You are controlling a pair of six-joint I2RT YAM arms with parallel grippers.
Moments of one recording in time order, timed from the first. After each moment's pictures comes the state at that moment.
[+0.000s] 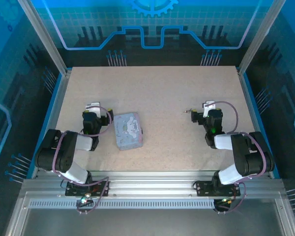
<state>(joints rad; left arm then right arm) -0.06 1.56 0.35 0.86 -0.15 -0.09 0.10 1.51 0.40 0.69 0.15 -0.04</state>
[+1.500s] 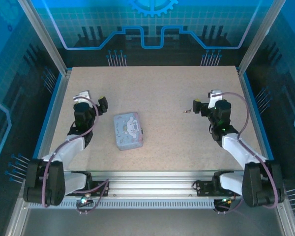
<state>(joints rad) -0.04 1.16 0.53 0.34 -0.19 -0.30 0.09 1.14 0.57 0.26 0.05 0.06</state>
